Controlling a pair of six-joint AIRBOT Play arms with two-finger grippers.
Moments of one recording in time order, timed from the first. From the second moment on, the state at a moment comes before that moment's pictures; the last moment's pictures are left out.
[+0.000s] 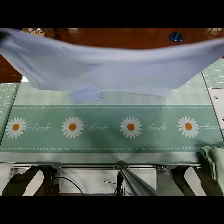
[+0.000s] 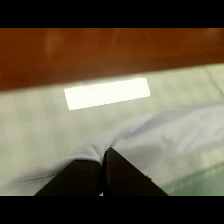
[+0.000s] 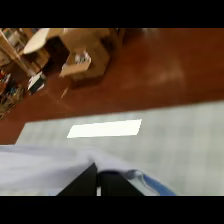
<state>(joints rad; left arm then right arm) 0.21 -0.78 1.50 0.83 -1.19 -1.26 -0.60 -0.81 1.34 -0.47 1.30 1.17</state>
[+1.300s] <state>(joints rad) 0.21 -0.61 1.85 1.15 -1.81 -1.49 -0.29 -0.59 1.67 -1.31 1.81 1.54</state>
